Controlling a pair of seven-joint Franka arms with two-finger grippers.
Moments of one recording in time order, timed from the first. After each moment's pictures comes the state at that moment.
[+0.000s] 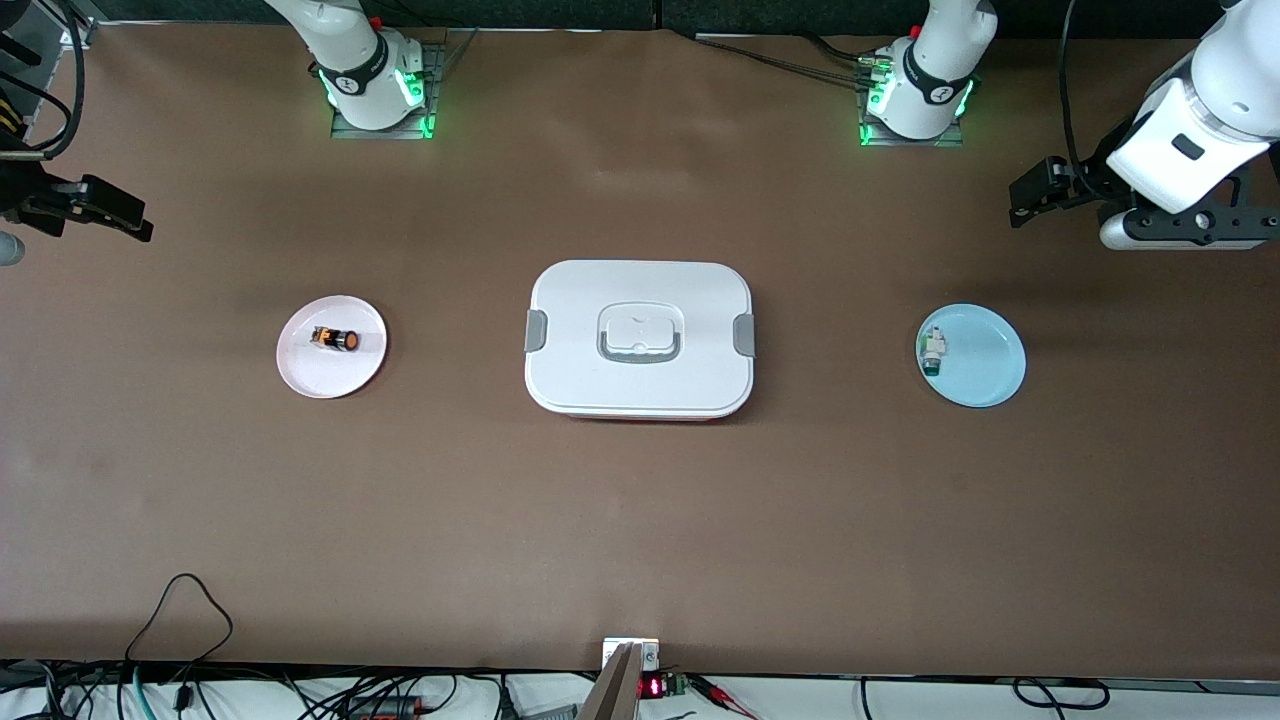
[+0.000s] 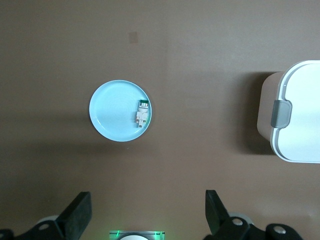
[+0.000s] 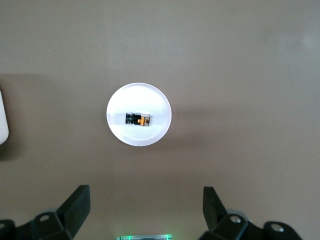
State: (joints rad) left arm 0.00 -0.02 -0.13 -1.60 -0.03 1.48 -0.17; right arm -0.06 0.00 0.01 -1.61 -0.04 1.53 -0.01
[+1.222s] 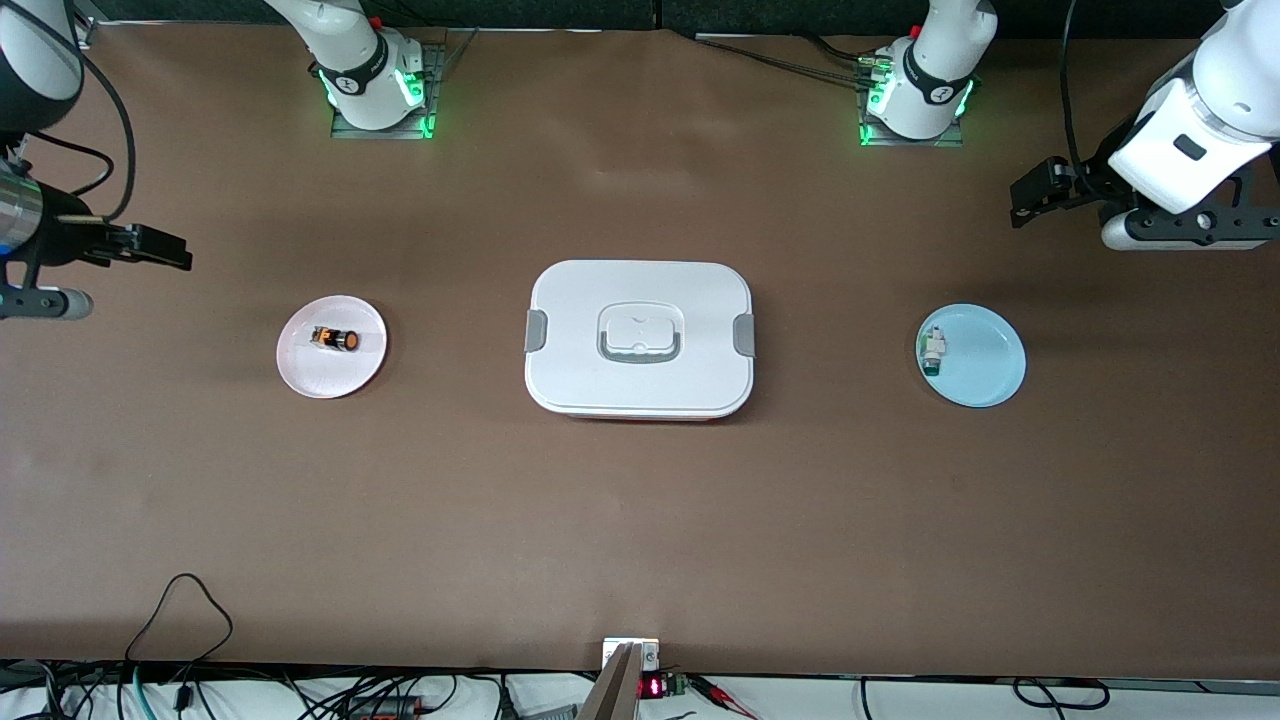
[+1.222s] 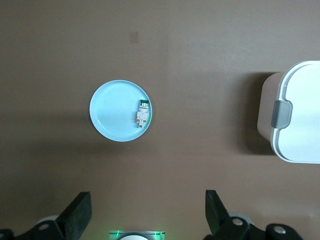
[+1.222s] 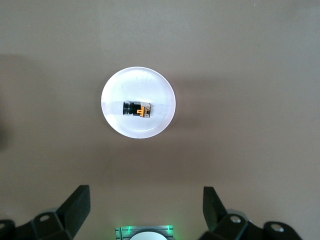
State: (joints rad) left arm 0.00 -0.02 -0.13 -1.60 -0.03 1.48 -0.17; right arm -0.05 0.13 0.01 -1.61 -0.04 1.52 -0.01
